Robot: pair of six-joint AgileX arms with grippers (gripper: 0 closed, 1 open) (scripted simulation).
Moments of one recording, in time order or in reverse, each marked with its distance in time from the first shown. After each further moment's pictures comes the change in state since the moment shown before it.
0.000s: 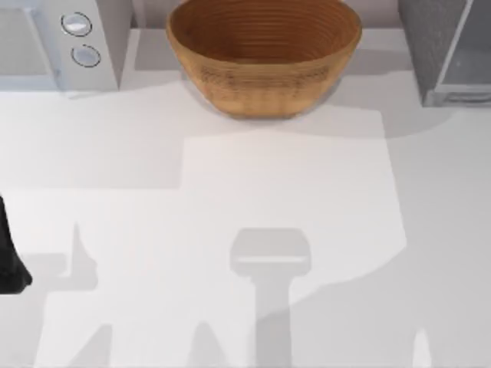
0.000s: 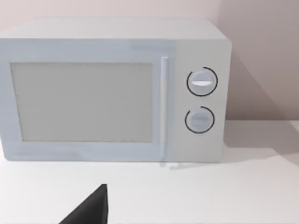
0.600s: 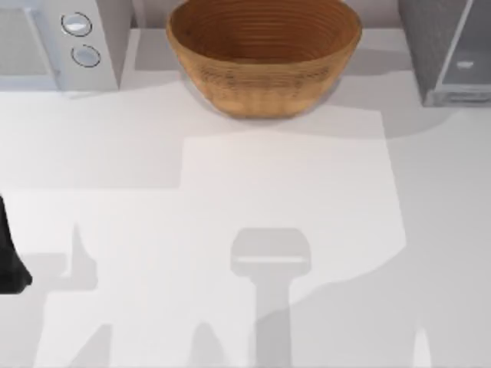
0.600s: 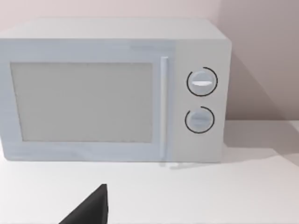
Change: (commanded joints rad) left arm 0.000 0.000 0.000 0.000 0.000 0.000; right arm 0.000 0.000 0.000 0.000 0.000 0.000
